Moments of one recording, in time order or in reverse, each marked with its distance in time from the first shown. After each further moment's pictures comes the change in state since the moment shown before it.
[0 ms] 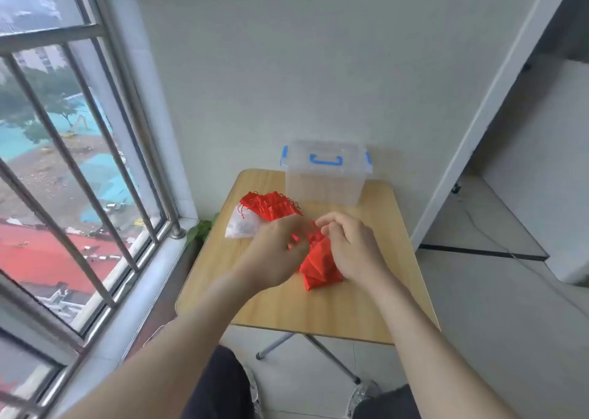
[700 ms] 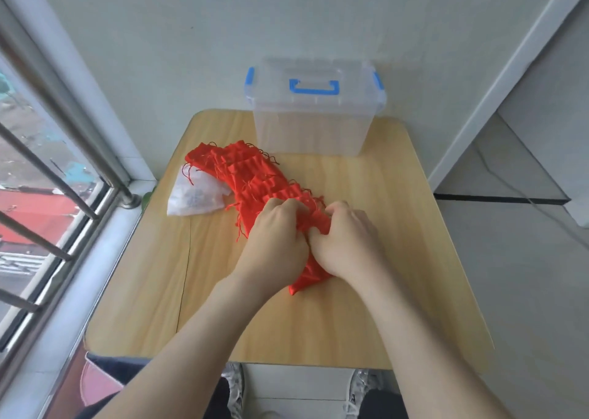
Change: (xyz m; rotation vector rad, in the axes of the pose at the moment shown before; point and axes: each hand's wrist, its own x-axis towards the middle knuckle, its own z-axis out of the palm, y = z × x) left_hand 0.082 -0.088 0.116 0.105 -0.019 -0.154; right_hand 0.059 0.099 0.065 -0.321 -0.184 0.473
